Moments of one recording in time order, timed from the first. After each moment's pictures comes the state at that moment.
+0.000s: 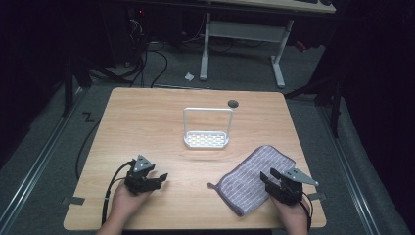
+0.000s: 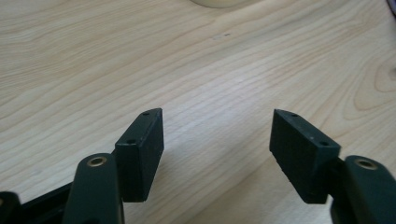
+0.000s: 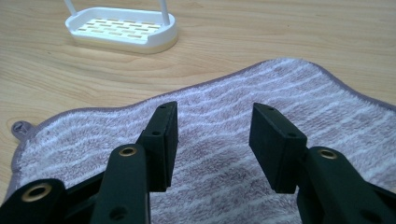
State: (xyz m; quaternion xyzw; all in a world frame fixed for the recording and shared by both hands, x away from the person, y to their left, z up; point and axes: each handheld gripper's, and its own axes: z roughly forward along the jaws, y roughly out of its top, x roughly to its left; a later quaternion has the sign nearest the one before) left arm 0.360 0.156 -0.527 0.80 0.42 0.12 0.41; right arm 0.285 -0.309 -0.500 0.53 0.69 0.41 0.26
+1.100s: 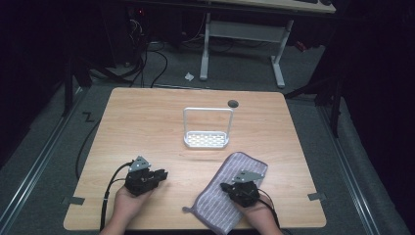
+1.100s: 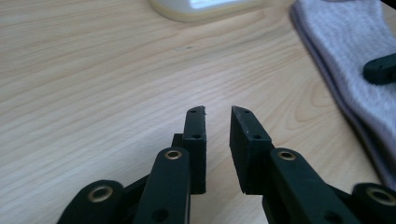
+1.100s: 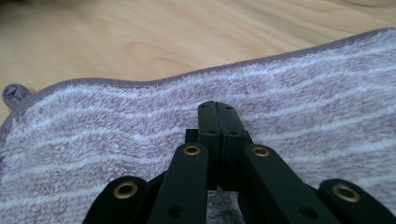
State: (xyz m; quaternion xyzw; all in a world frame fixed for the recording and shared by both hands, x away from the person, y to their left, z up) left arm 0.349 0.144 -0.522 0.80 0.39 0.07 0.45; right arm 0.303 -0.198 -0.527 0.39 0.83 0.38 0.12
